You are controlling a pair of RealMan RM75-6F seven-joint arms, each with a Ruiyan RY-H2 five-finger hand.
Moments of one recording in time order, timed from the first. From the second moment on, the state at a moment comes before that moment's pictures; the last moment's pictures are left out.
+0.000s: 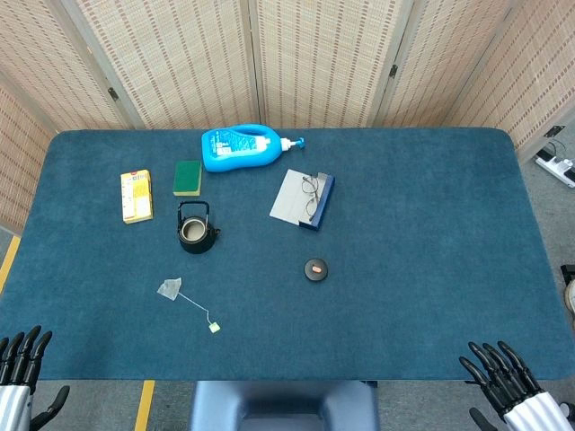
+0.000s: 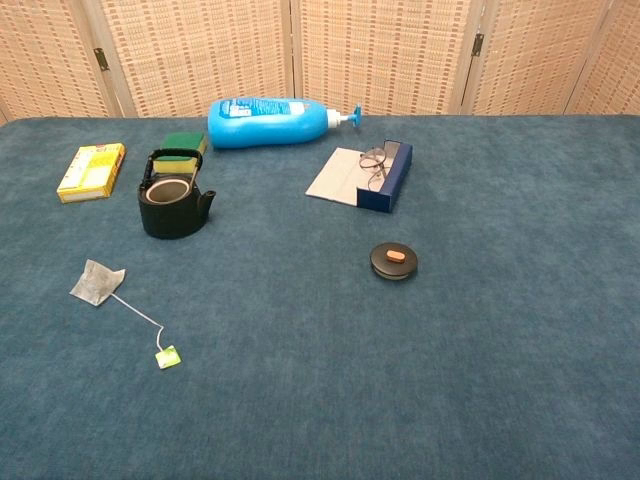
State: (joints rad) left arm 0.19 -1.22 0.14 -1.63 1.80 1.85 0.24; right arm -0.19 -1.06 -0.20 -1.51 -2.14 1.88 -0.04
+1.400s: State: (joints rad) left arm -0.28 -1.60 -0.06 -1.86 1.27 1.08 0.65; right arm -0.17 -1.07 -0.23 -1.41 -2.31 2.00 0.02
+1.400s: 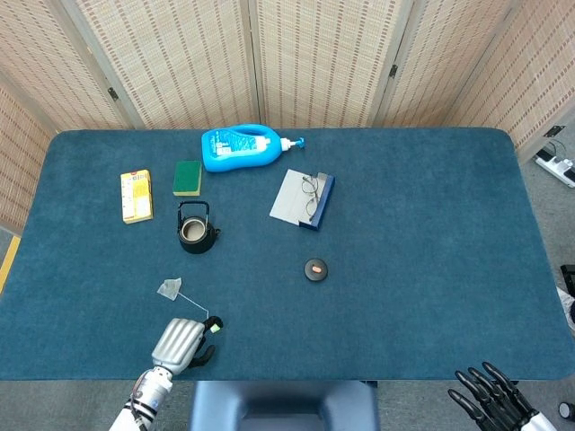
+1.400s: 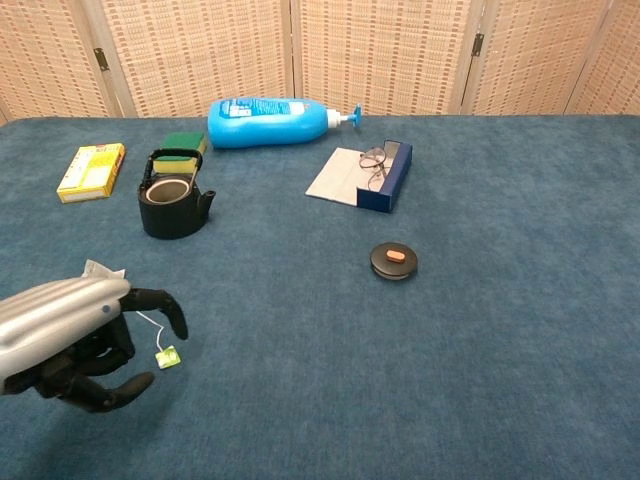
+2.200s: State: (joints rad) left arm -0.42 -1.66 -0.09 -1.74 1.06 1.05 0.70; right arm -0.18 -1.08 -0.23 -1.40 -2.32 2.01 -0.01
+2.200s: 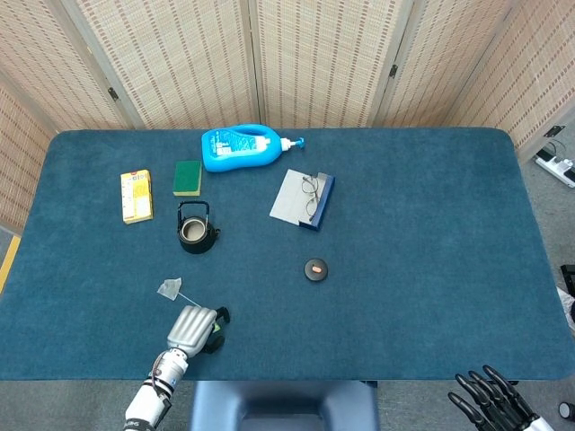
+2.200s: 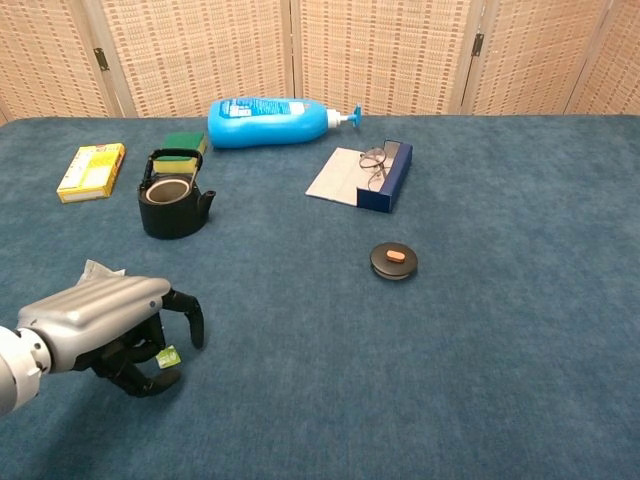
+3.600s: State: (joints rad) left arm -0.46 -1.64 -0.04 -1.65 1.07 1.11 0.55; right arm -0.18 -1.09 -0.23 -1.39 -2.32 2.03 -0.02
